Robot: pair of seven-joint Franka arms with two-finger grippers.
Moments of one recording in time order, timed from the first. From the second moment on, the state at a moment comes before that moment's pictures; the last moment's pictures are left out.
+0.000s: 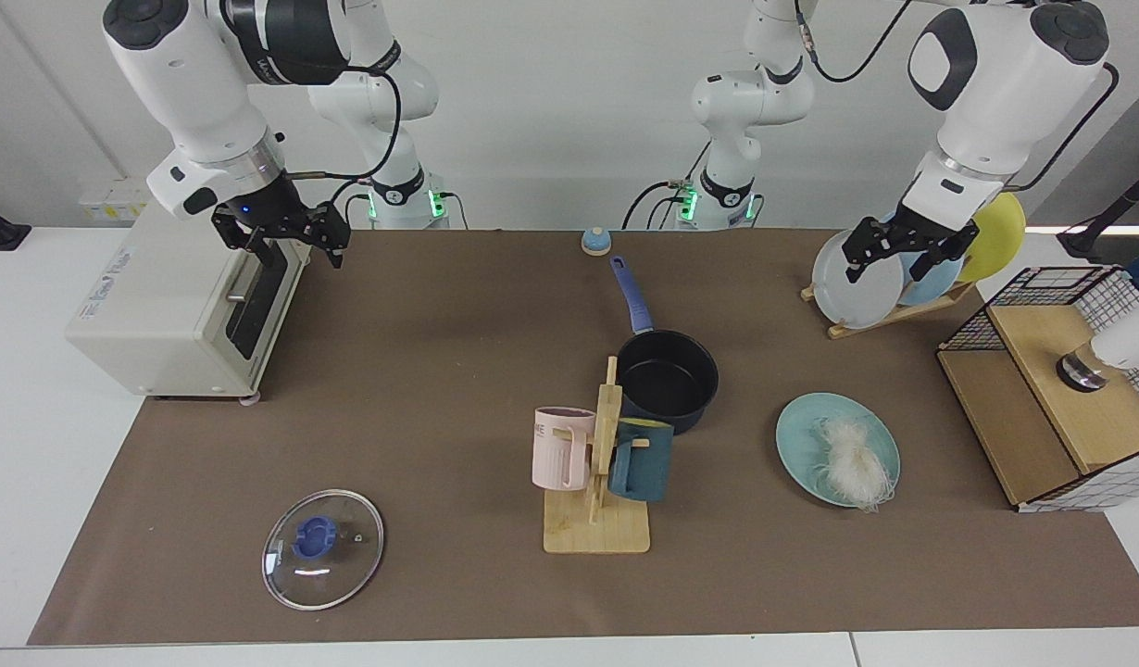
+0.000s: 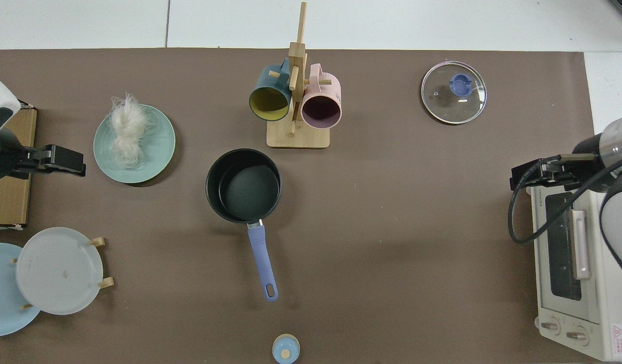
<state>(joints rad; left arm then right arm) 0.05 0.04 -0.04 -1.60 -0.01 1.64 0.01 0.03 0.01 -0.03 -1.65 0.03 1.59 0.05</state>
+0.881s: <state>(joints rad) 0.04 0.33 -0.06 -1.58 0.01 2.04 0.02 0.02 0.03 -0.03 -1.63 0.02 1.69 0.05</state>
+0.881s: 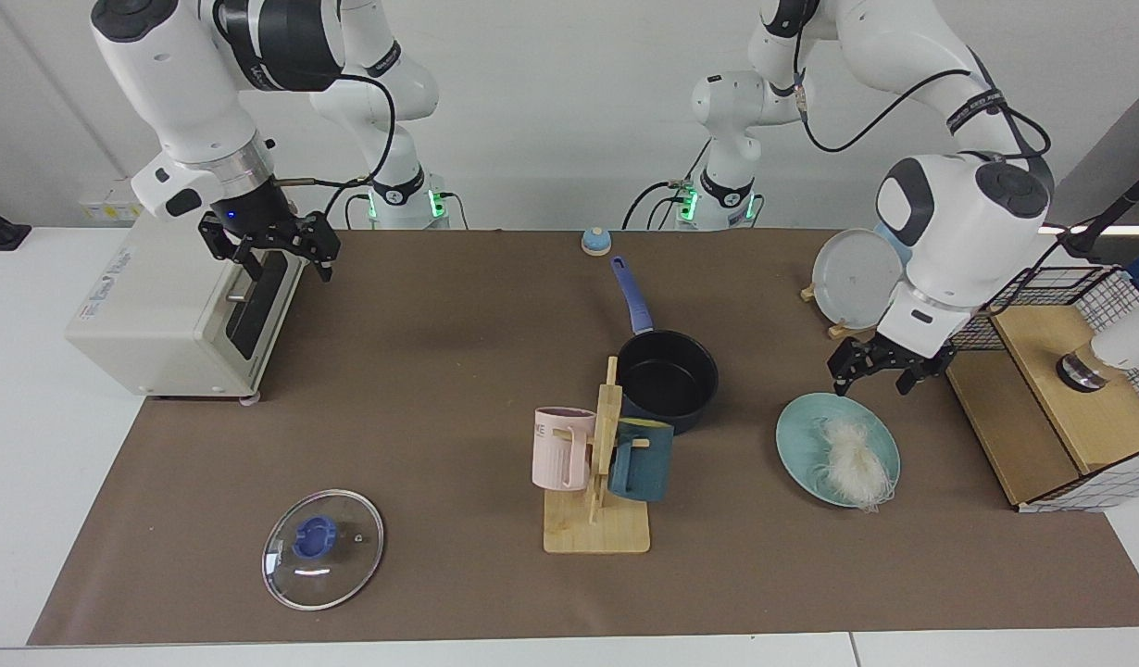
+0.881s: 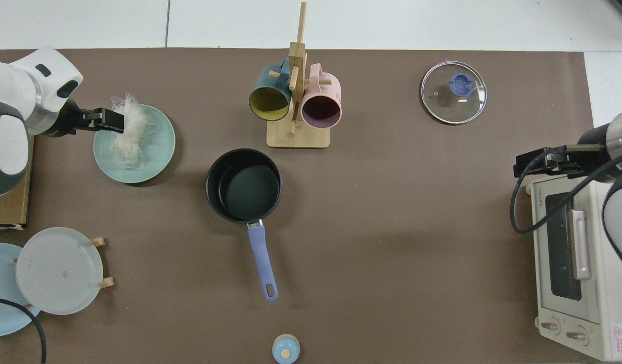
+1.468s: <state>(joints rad) 0.04 0.52 -0.05 -1.58 0.04 2.25 0.02 0.04 0.57 -0.03 -1.13 0.02 1.78 0.05</state>
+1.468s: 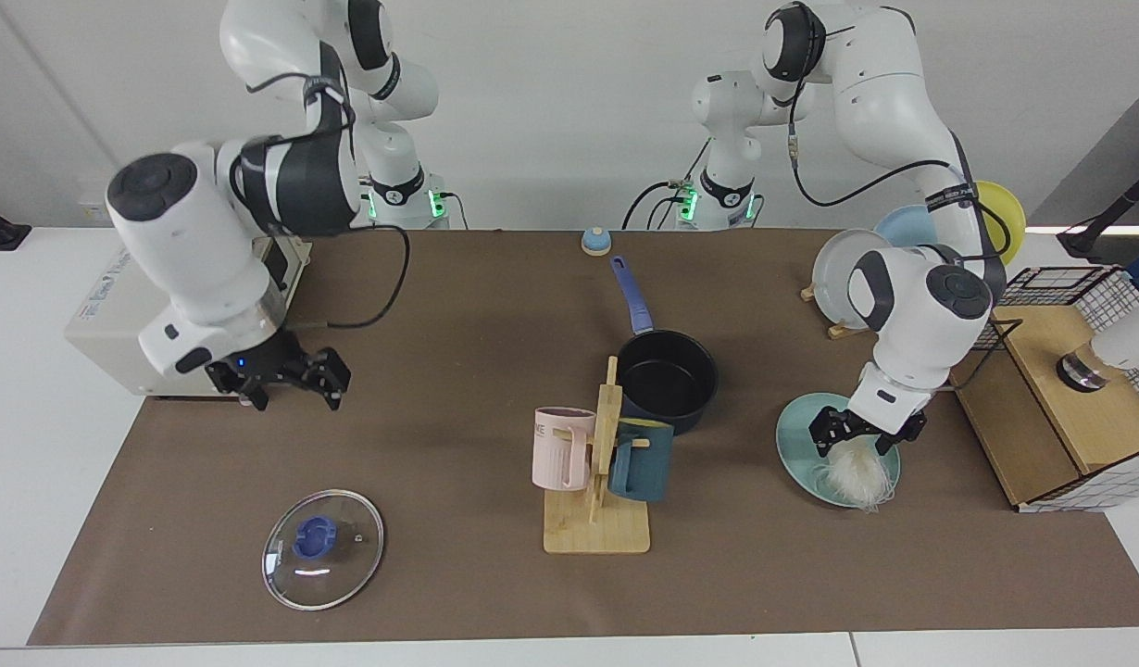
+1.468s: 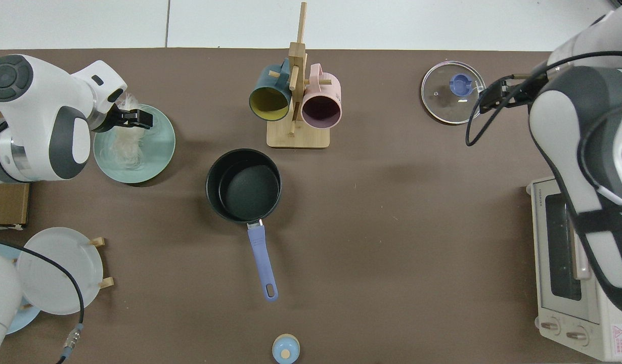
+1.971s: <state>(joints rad) 0.04 0.58 -0.05 -1.60 0.05 2.32 0.05 0.05 0.91 -0.04 -0.97 0.00 2.08 0.05</state>
